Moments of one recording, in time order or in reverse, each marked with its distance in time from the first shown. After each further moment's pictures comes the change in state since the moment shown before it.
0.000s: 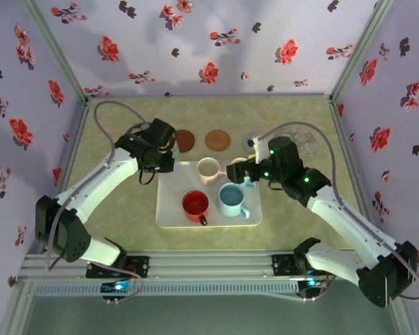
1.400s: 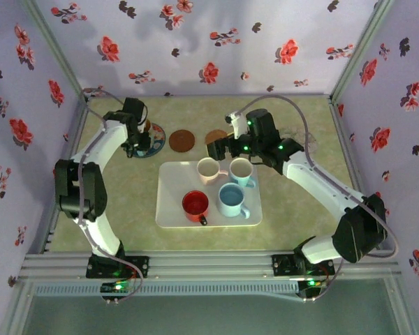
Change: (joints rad) left arm 0.393 0.355 0.182 0.109 0.046 0.303; right arm 0.000 0.367 0.271 0.104 -0.092 -0.036
